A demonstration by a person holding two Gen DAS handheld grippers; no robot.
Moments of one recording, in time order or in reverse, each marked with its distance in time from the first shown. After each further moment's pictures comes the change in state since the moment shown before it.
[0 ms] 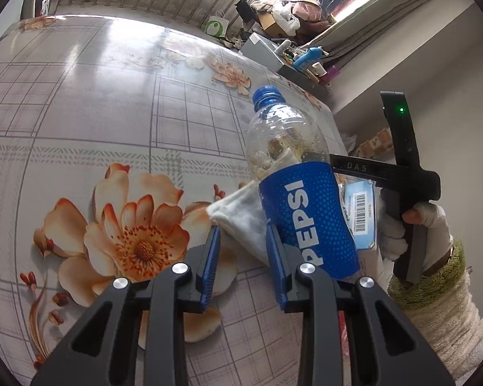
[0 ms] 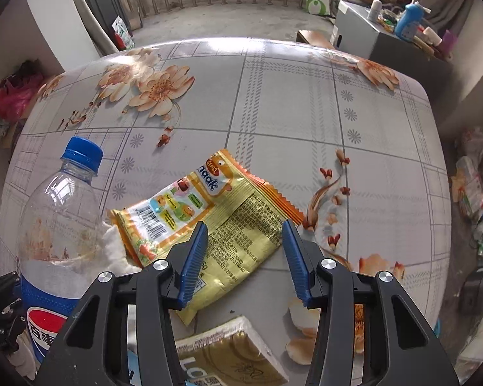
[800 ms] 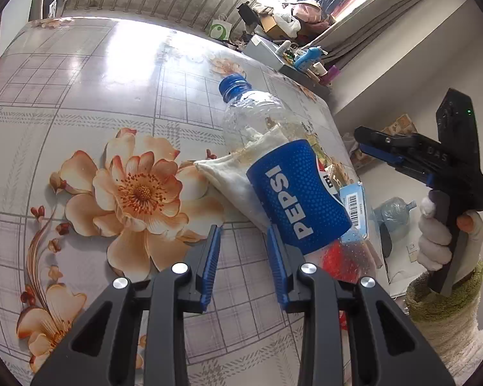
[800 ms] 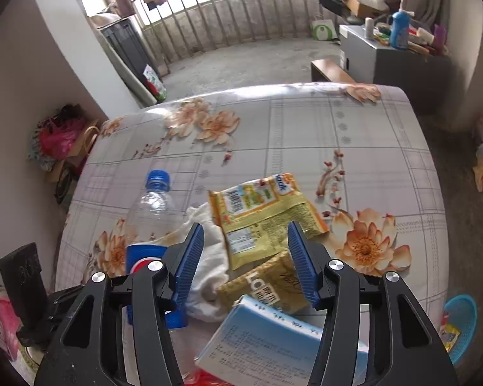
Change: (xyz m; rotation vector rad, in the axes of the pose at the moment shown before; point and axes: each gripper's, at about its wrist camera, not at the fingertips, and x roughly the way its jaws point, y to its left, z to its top) left arm -0.025 -0.013 -0.046 0.004 -0.025 0.048; right arm -0.100 -0.001 -0.049 0.067 -0.177 0.213
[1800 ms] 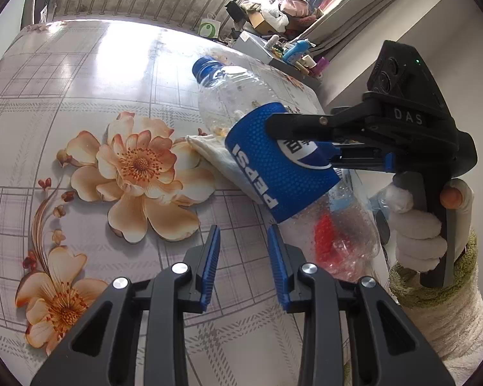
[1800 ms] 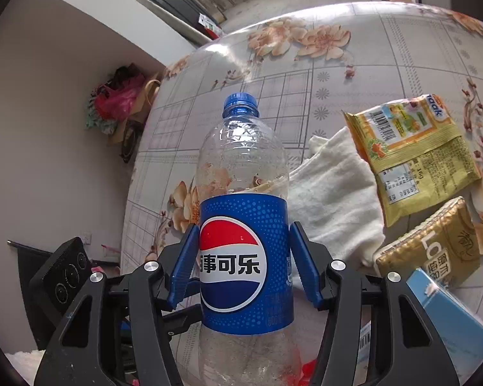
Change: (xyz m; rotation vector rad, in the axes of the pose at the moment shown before) left arm -0.027 -0.009 -0.035 0.051 0.011 -0.021; right arm 0.057 0.052 -0.016 0.061 0.256 0.362
